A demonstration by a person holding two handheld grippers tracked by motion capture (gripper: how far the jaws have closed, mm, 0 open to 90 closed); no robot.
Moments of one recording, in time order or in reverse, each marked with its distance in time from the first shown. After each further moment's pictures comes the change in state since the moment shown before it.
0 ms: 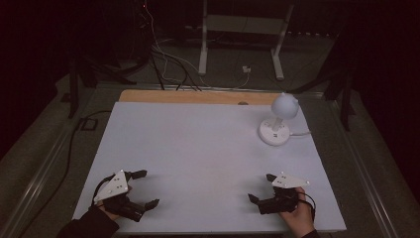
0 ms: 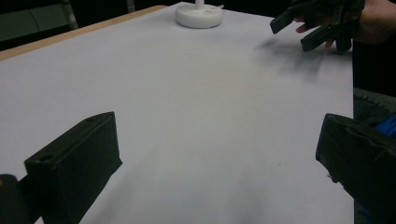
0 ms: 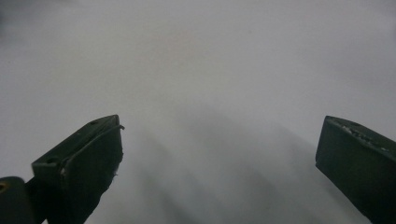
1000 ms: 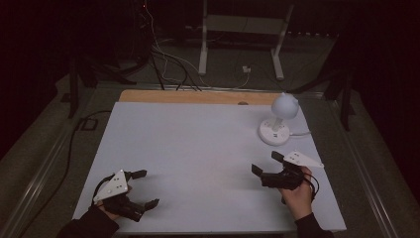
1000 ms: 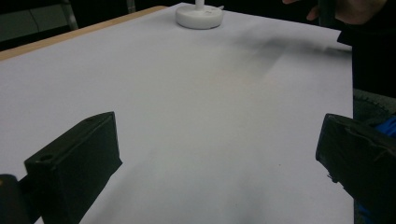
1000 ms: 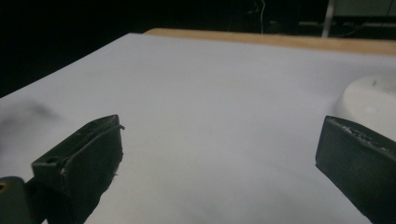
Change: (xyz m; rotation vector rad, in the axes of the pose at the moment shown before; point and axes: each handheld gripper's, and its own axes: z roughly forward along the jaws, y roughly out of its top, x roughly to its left) left arm 0.000 0.000 0.000 -0.003 0.002 -0.002; right arm -0.026 0.048 -0.007 -0.229 -0.055 0.180
